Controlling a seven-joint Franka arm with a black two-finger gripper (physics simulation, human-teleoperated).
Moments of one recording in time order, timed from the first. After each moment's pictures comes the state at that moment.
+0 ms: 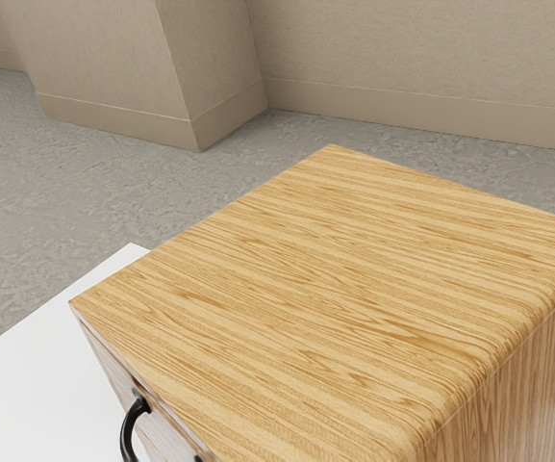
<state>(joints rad) 0.24 -1.17 -0.31 -1.92 -0.23 1.46 -1.45</state>
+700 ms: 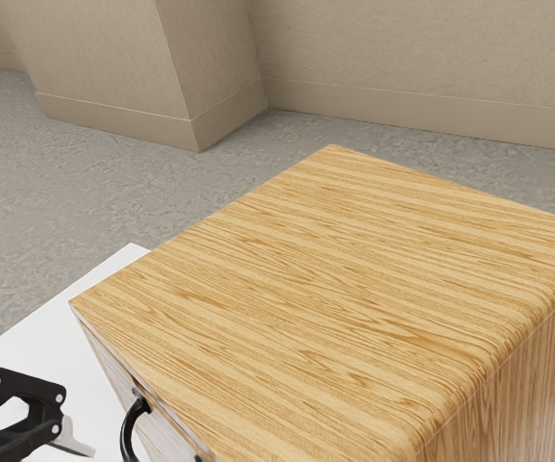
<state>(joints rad) 0.15 -1.20 -0.40 -2.22 -0.40 1.52 -2.10</state>
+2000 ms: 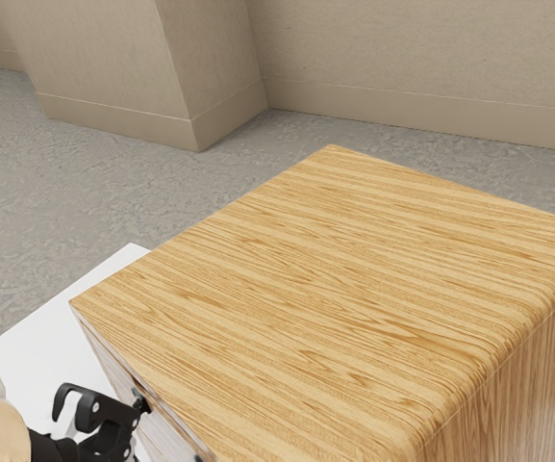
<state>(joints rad) 0.03 -0.94 -0.53 -2.08 -0.16 1.45 -2.22</state>
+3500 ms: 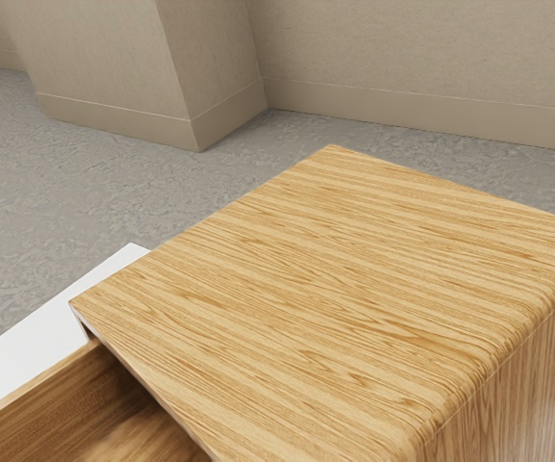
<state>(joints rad) -0.15 -1.27 -0.45 -2.34 -0.14 1.41 -2.26</state>
